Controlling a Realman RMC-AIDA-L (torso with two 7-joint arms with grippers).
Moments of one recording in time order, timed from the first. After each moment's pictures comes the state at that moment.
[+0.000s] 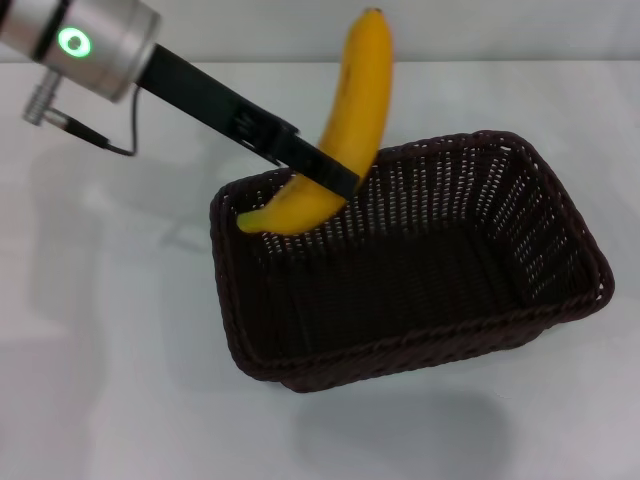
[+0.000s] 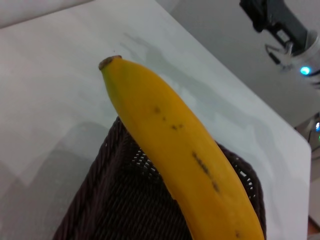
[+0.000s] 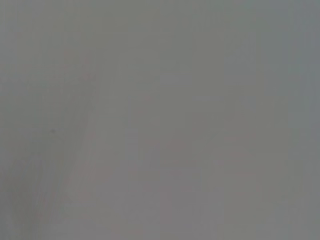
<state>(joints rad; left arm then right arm) -0.97 -1.97 0.96 0.85 -0.94 -1.79 0.76 0.31 2.01 -0.69 -0.61 2.10 1.25 -2.55</state>
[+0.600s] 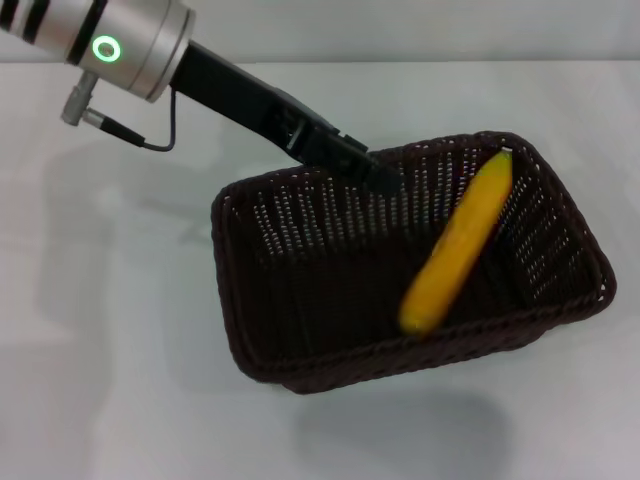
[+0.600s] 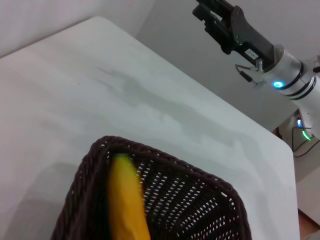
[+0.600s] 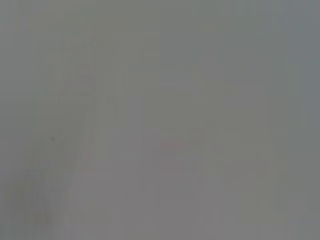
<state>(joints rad) -0.96 -2.00 0.97 0.87 -1.01 -1.76 0.89 0.26 2.01 -0.68 -0.60 2.11 1.30 -2.52</state>
